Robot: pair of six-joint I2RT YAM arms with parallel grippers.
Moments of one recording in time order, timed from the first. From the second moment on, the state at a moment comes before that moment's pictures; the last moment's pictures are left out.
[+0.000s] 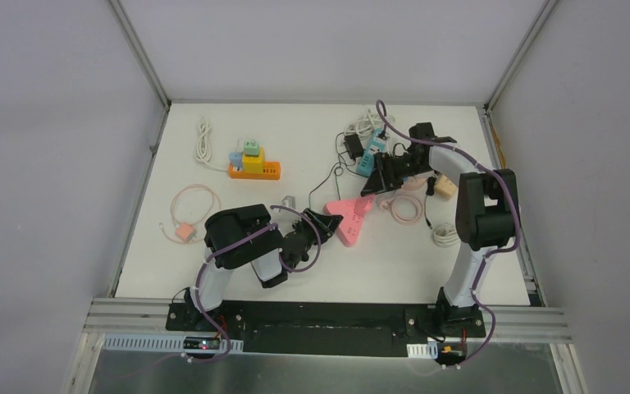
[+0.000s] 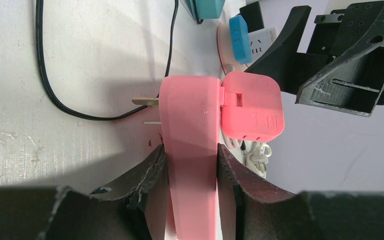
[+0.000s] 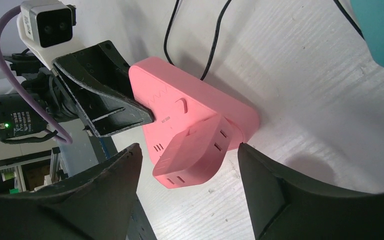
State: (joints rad) left arm -1.03 2.06 0.43 1.55 -0.46 -0.76; right arm 0.16 1.91 1.34 -0.73 -0.97 -0.24
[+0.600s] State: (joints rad) left arm -1.03 2.06 0.43 1.55 -0.46 -0.76; right arm 0.19 1.91 1.39 -0.83 -0.98 -0.28
